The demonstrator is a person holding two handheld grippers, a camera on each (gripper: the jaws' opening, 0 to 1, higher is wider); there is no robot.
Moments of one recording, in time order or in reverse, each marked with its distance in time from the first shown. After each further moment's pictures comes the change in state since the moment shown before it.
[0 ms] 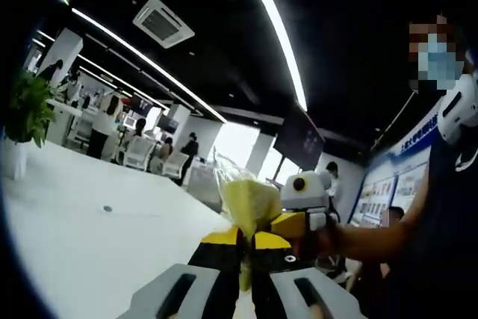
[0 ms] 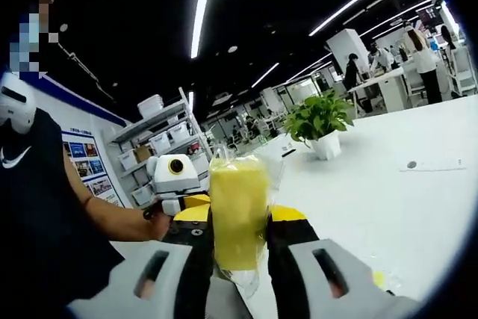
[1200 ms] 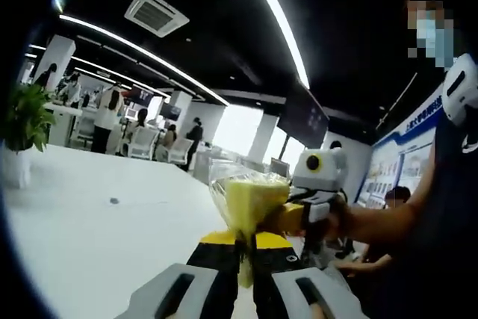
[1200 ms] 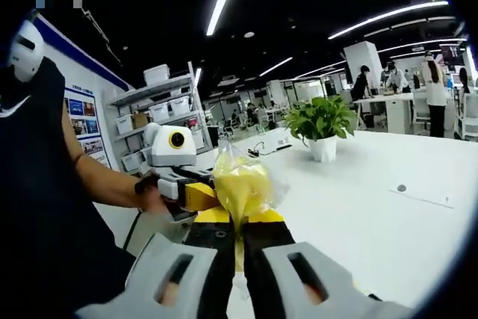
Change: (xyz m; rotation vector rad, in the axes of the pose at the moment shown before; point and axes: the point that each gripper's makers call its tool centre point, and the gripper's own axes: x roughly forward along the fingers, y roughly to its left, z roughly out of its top) left arm 0.003 0.005 -0.020 0.044 0.114 0.037; right arm -0.006 0.002 -0.015 -0.235 0.086 -0.020
